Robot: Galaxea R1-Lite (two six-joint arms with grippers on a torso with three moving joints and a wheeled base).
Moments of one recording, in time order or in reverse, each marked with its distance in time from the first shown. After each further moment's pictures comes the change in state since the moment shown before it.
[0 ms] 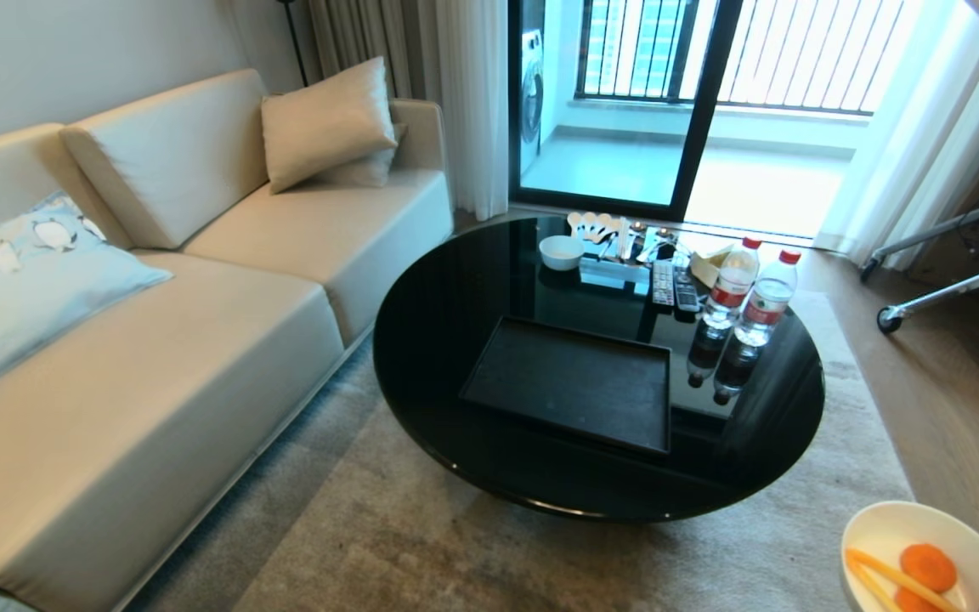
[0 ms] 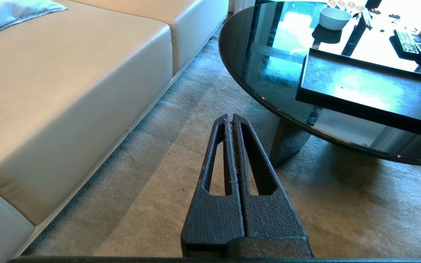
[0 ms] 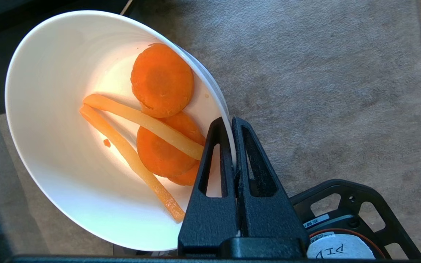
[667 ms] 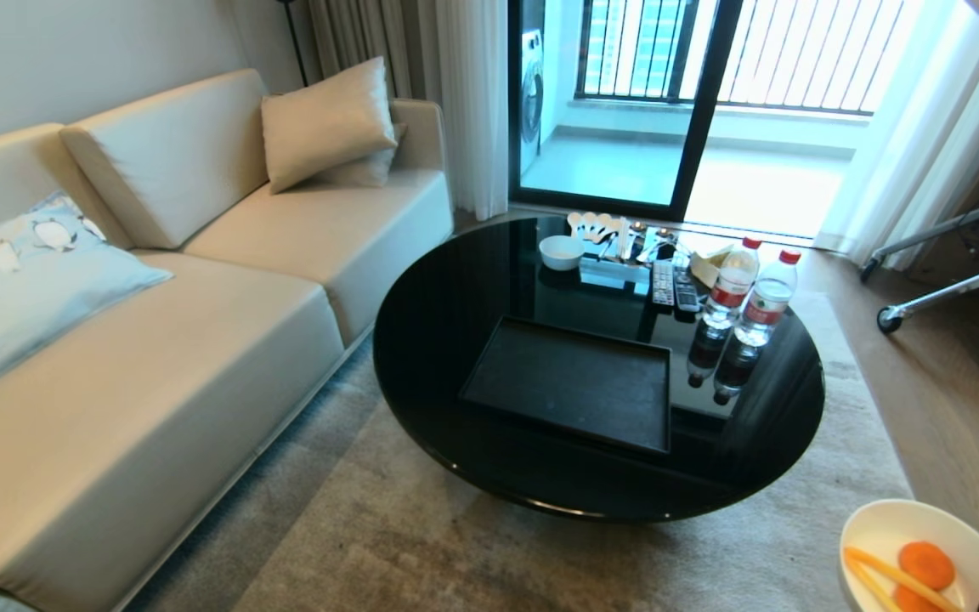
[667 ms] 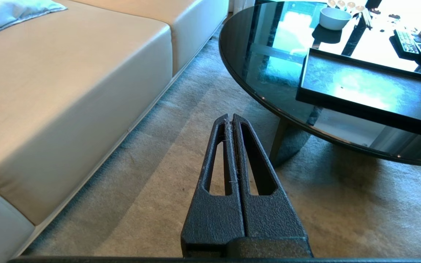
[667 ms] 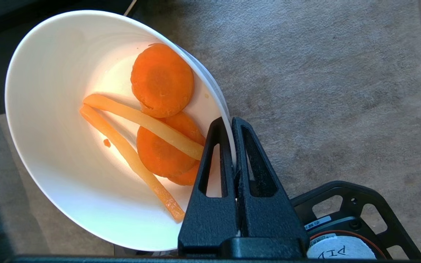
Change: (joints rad) left arm 0.000 0.000 0.000 0.000 0.000 0.000; right arm 0.005 0.000 0.000 -0.008 0.000 0.000
